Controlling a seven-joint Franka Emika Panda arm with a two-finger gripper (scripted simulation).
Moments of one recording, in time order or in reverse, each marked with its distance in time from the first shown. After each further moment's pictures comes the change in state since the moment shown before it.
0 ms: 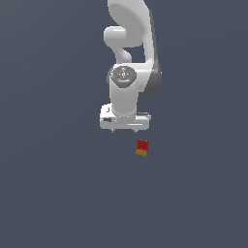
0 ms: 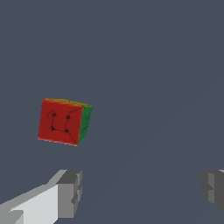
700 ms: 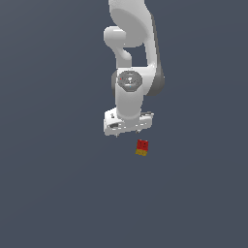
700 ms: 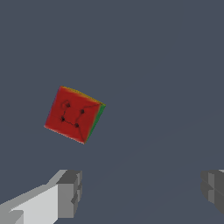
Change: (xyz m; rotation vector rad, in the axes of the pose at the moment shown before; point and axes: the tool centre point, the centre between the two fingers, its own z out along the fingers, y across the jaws) arm 0.006 -0.013 0.011 -0.014 0.010 -0.236
